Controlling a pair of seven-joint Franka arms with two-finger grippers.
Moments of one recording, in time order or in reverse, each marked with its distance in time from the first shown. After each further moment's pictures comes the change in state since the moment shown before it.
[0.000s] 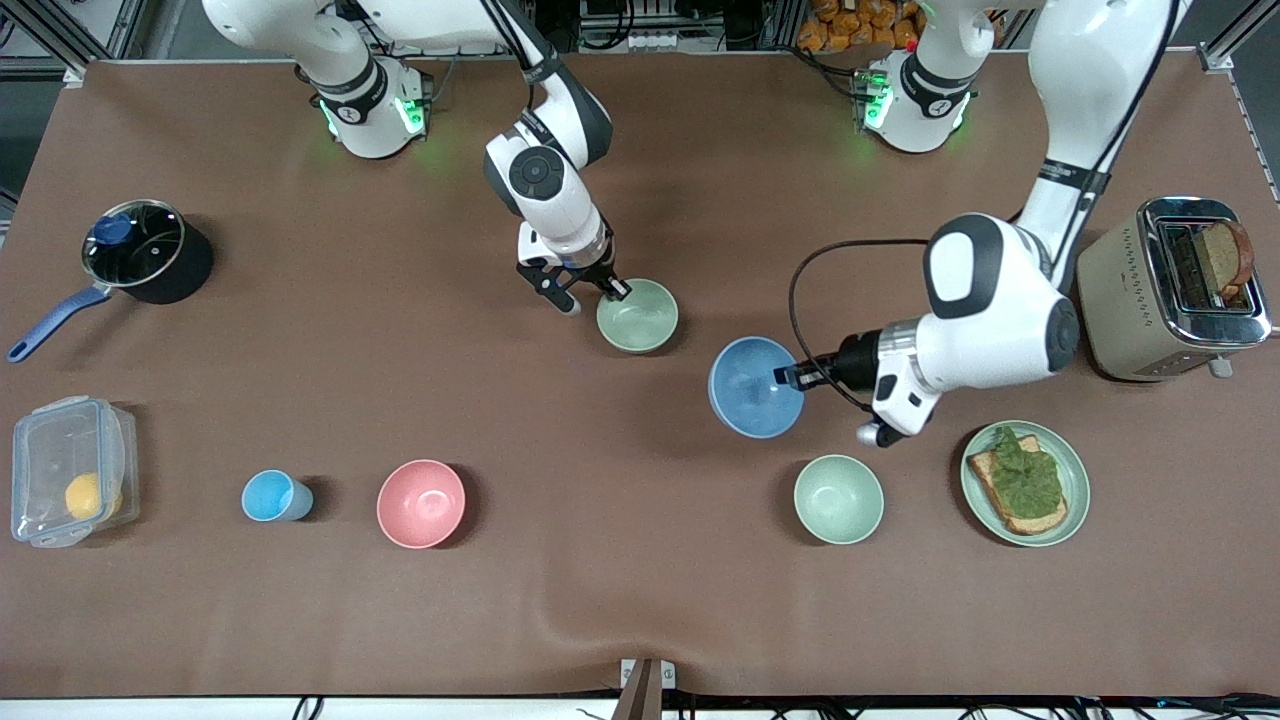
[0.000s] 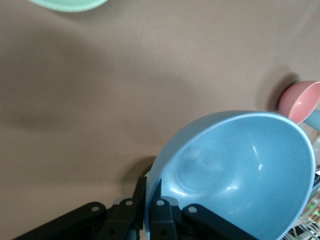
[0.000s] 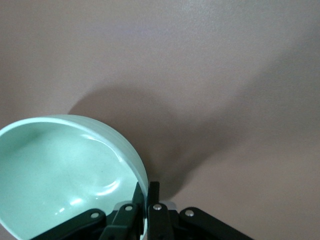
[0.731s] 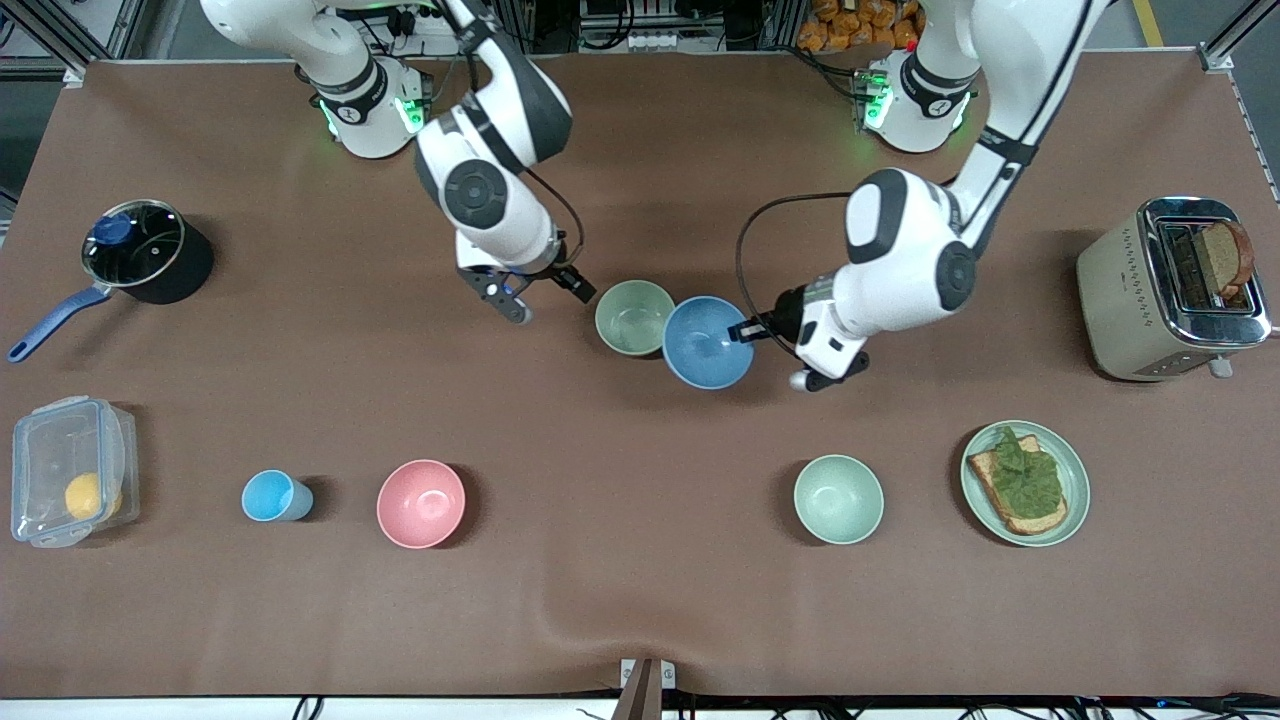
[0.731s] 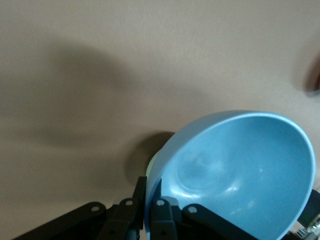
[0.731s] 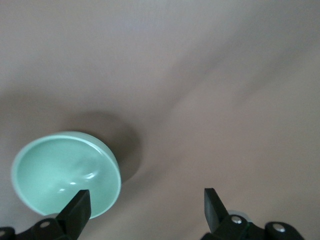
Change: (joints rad) left arm -0.134 -0.043 -0.045 -0.174 0.000 0.200 -0.106; right arm -0.095 -0.178 -0.114 0.134 -0.001 -0.563 -0.128
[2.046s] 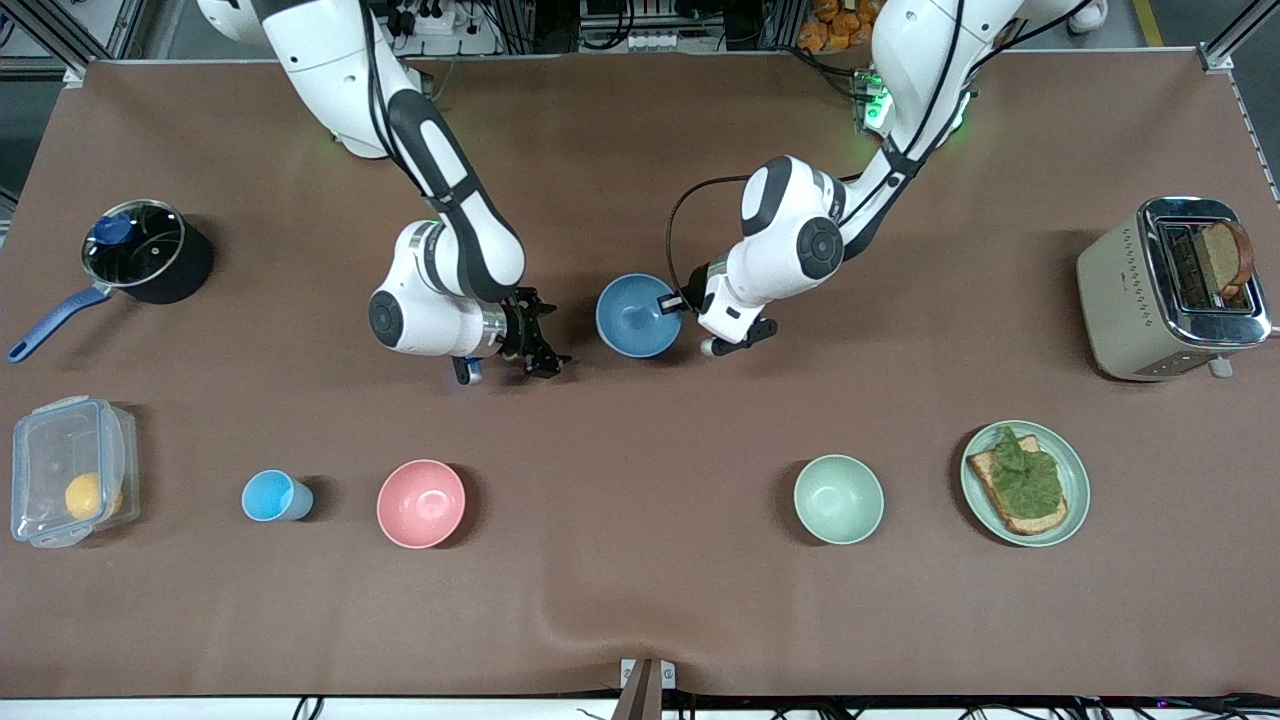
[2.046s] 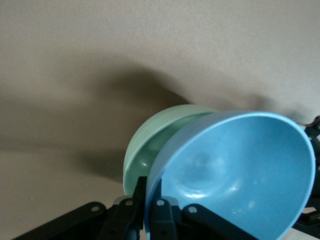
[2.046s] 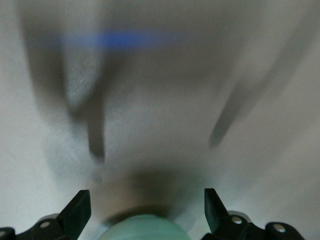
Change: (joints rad) left arm -0.209 0.140 0.004 0.003 0.000 0.185 -0.132; right arm -0.142 0.296 -0.002 -0.011 0.723 0.167 -0.193
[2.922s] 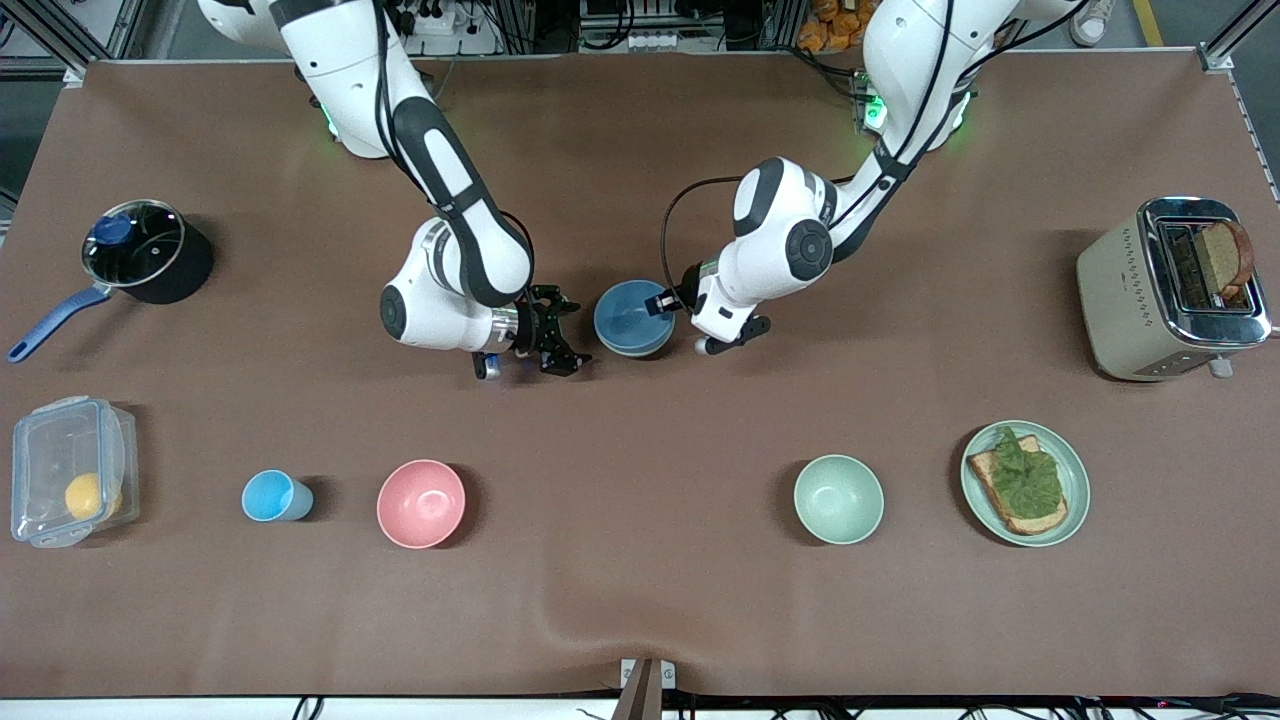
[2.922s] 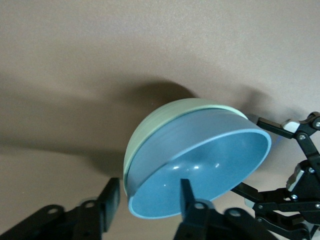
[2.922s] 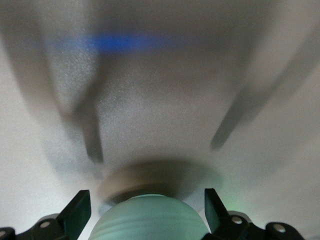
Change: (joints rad) left arm -0.018 0.018 0.002 0.014 0.005 0.000 -0.052; right arm 0.029 0.025 0.013 0.001 0.174 0.024 -0.087
